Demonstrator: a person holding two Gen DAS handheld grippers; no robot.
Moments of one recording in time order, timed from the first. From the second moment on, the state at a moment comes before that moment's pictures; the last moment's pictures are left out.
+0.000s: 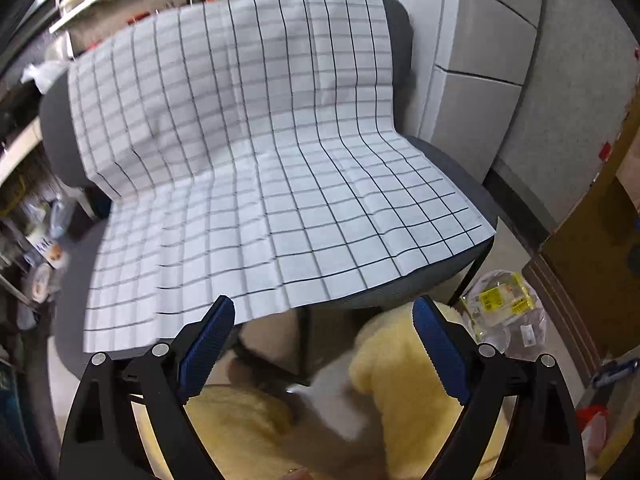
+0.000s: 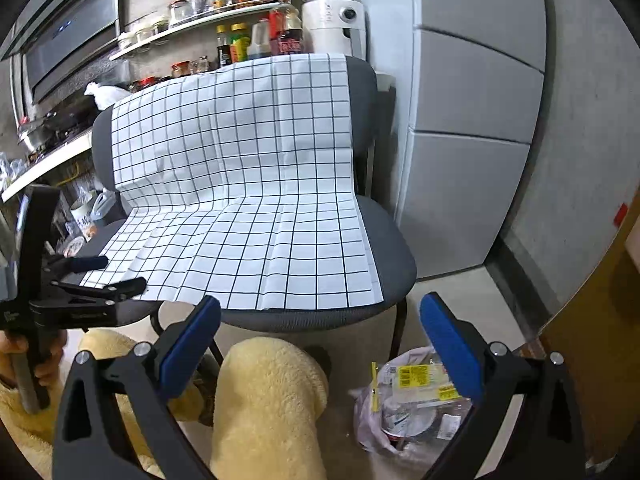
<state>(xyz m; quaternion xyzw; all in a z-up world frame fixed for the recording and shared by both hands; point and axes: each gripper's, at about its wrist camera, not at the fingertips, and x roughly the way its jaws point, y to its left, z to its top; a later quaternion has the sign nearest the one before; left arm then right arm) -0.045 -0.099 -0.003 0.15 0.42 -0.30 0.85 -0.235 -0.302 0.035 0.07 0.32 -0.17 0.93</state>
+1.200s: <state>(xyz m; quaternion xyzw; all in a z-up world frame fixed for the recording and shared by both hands) -0.052 -0.096 0.038 0.14 0.40 -0.30 0.85 -0.267 -0.318 0.055 0.08 0.32 -0.19 0.92</state>
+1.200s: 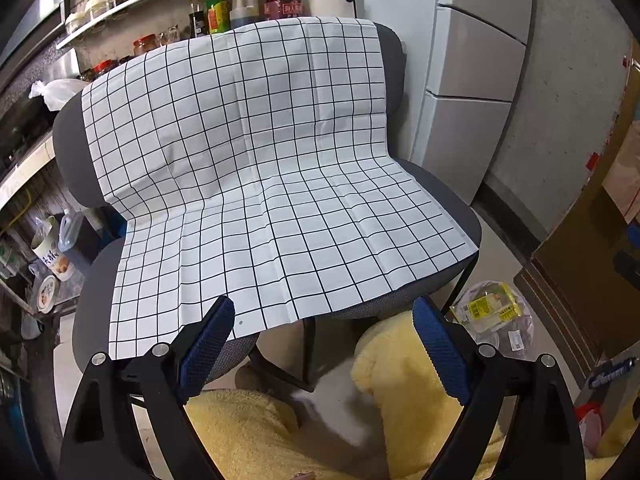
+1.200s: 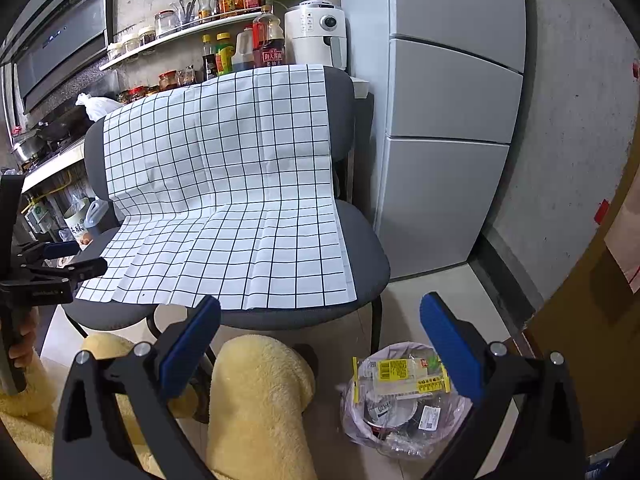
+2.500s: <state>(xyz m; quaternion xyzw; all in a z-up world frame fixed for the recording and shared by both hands) -0.050 -0.089 0.037 0.14 0.40 -0.30 0.86 -0.262 -0.319 0.048 0.08 0.32 -0.19 0.92</state>
